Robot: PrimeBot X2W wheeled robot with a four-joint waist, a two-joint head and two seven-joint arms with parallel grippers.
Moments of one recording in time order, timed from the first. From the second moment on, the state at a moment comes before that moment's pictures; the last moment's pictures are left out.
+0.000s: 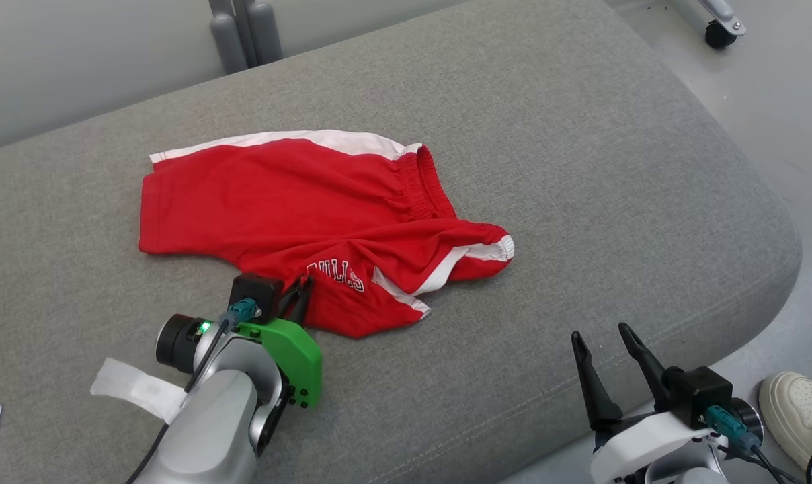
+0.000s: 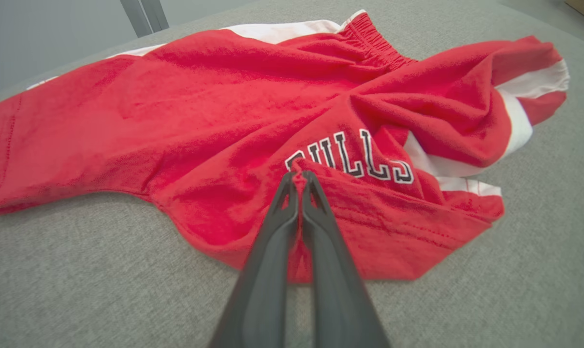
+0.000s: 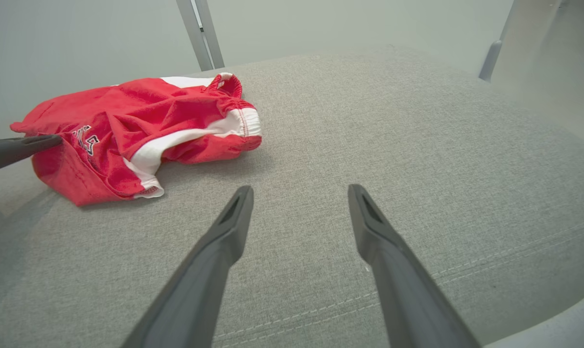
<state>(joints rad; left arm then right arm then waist) -0.52 0.13 -0.53 0.77 -0.36 -0.06 -0.11 -0.01 -0.05 0.11 0.24 0.16 0.13 -0.25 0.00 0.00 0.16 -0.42</state>
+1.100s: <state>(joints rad) -0.33 0.34 -0.39 0.61 -0.49 0.00 -0.11 0.02 -0.05 0.12 0.22 0.11 0.13 -0.21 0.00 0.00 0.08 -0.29</state>
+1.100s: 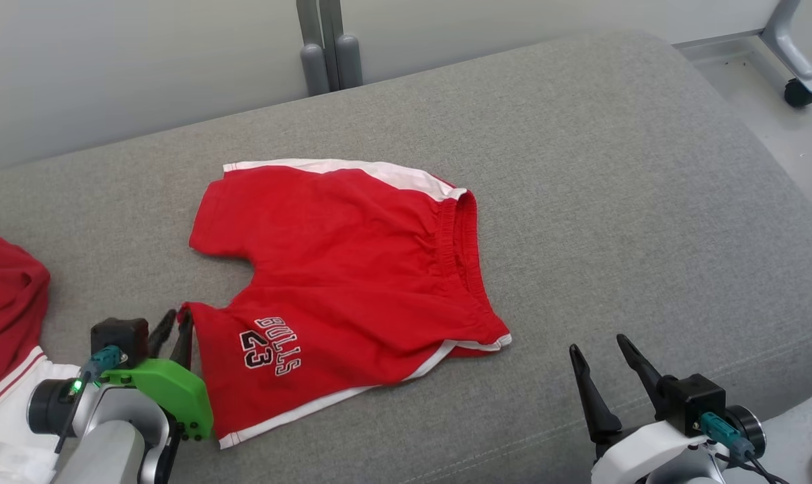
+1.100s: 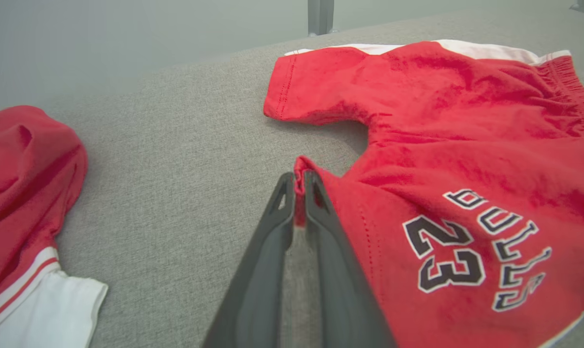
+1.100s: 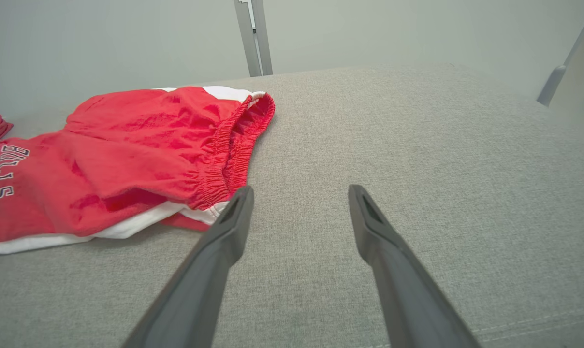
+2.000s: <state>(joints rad) 0.02 0.09 -0.08 0.19 -0.43 -0.01 -0.26 0.00 -0.05 0.07 0.22 0.11 0.13 -0.20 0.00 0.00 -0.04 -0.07</state>
